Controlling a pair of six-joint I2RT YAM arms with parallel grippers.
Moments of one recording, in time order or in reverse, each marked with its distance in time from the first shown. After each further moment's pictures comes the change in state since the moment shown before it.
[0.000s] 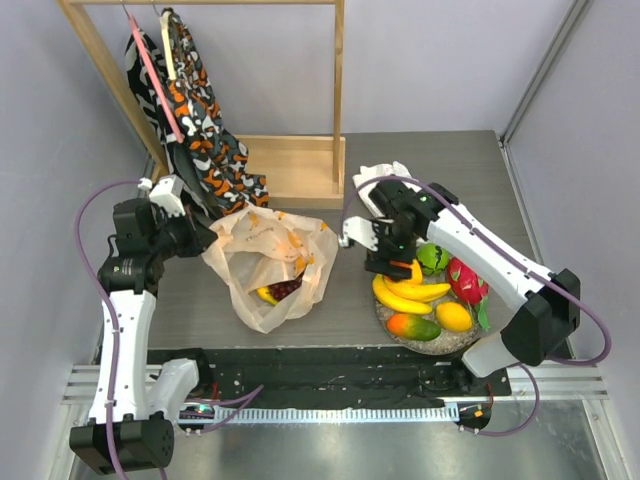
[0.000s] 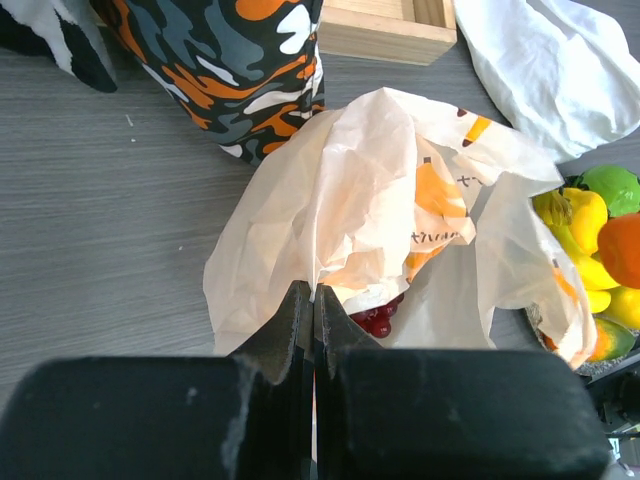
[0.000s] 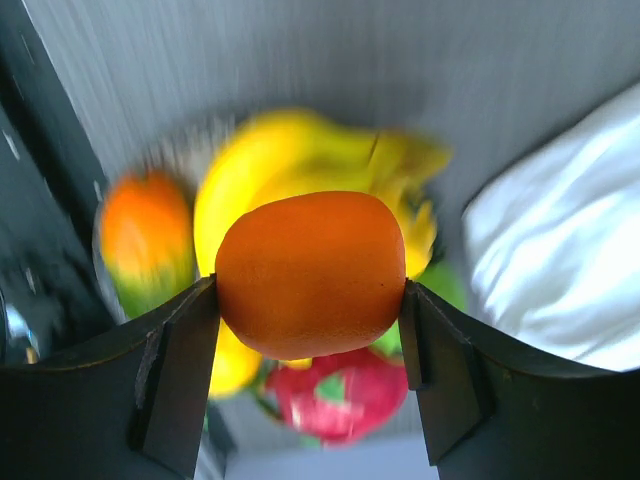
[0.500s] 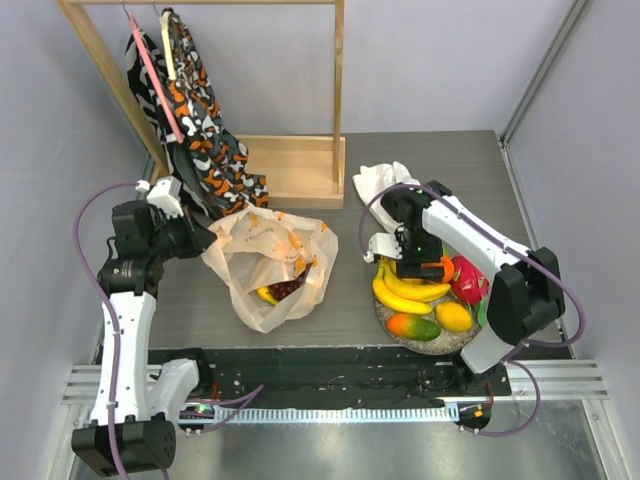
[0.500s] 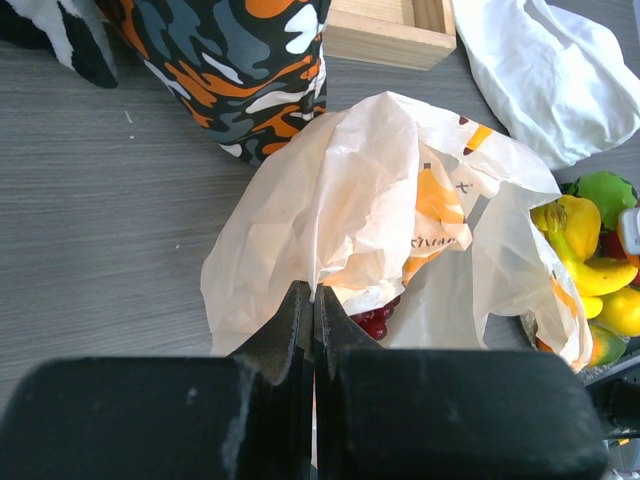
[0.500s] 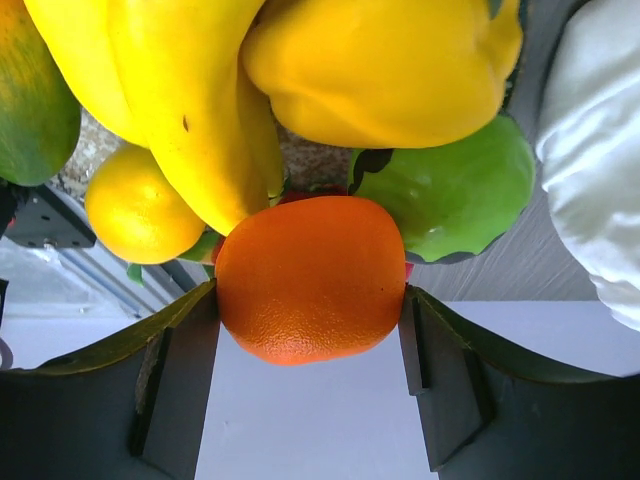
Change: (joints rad) left arm 0.011 -0.009 -0.012 0.008 0.007 -0.021; right arm -0.183 0.097 -0.130 -0.170 0.332 -0.257
